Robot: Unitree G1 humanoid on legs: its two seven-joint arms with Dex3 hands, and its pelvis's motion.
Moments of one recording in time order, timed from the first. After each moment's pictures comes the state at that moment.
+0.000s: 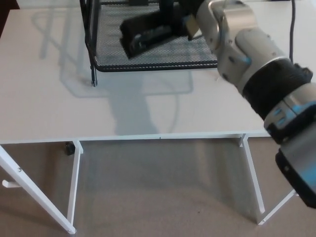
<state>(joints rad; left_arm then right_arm) 0.01 0.69 0.10 1.25 0.05 -0.07 -0.24 -1.26 -0.11 0.58 1.03 -0.76 0.22 -0.05</state>
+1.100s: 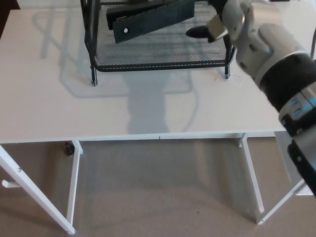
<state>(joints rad) 0.02 0.68 0.12 1.26 0.06 -0.07 -0.25 -1.31 -0.19 0.50 1.06 -0.68 0.29 0.09</state>
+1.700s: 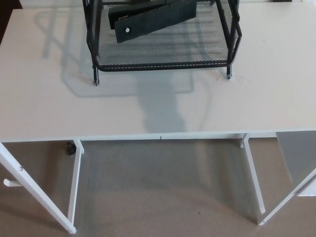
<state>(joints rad) 0.02 0.68 0.10 1.26 0.06 -0.07 -0.25 -1.28 -0.58 0.32 0.63 -0.65 0.26 0.30</state>
